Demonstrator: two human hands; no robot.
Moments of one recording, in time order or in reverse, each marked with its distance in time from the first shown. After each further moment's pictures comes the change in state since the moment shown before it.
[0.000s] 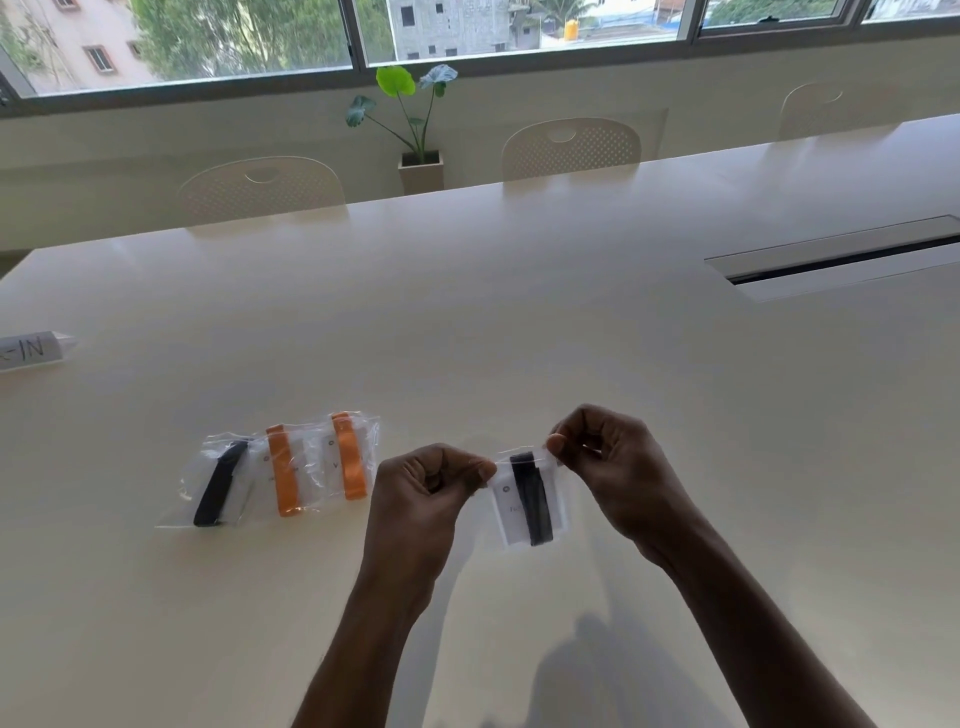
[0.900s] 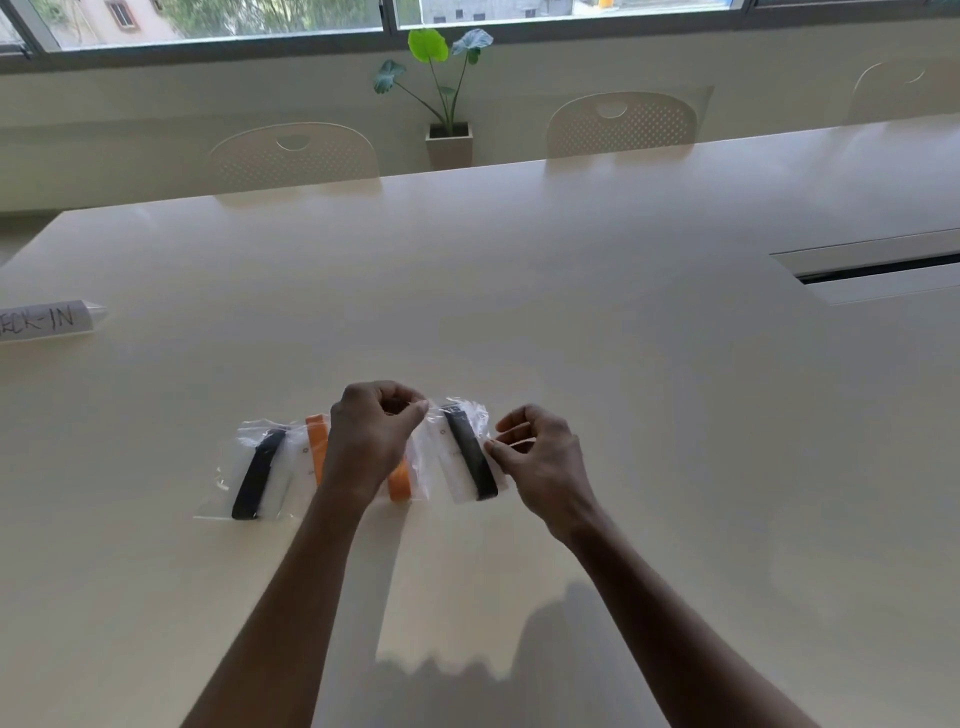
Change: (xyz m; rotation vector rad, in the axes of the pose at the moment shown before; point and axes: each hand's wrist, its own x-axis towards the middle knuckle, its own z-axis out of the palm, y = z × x) left_hand 0.118 -0.031 -0.095 0.490 0.188 -0.047; right_hand 0.068 0.034 0.126 -0.137 0.107 0.194
